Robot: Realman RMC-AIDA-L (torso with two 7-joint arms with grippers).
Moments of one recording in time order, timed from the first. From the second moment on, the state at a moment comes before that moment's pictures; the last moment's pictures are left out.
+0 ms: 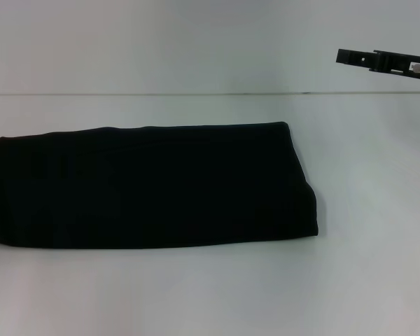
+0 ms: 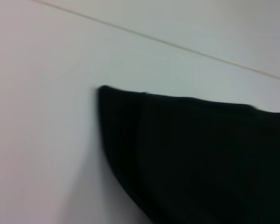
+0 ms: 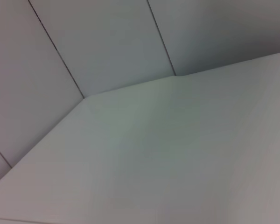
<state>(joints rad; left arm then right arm) -0.46 -1.95 0.34 0.93 2.54 1.41 -2.19 0.82 2.00 -0.54 -0.59 -2.12 -0.97 1.97</state>
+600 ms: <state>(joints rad) -0.82 -2.08 0.43 0.85 2.34 1.66 -2.35 0.82 2.00 -0.54 -0.64 -2.10 -0.99 1.91</state>
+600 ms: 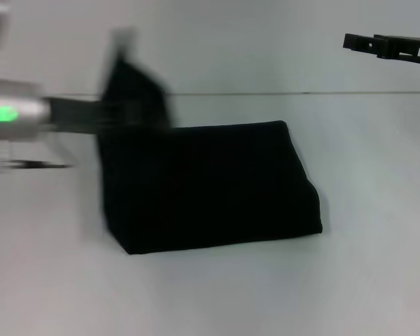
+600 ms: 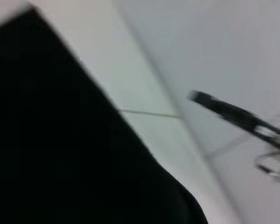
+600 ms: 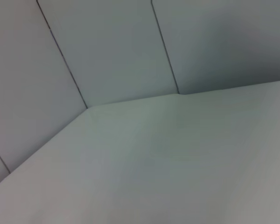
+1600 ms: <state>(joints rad) -0.73 -2.16 0.53 0.14 1.79 1.45 -1.70 0.76 1.94 -0.65 -0.60 -2.16 -1.15 2.06</state>
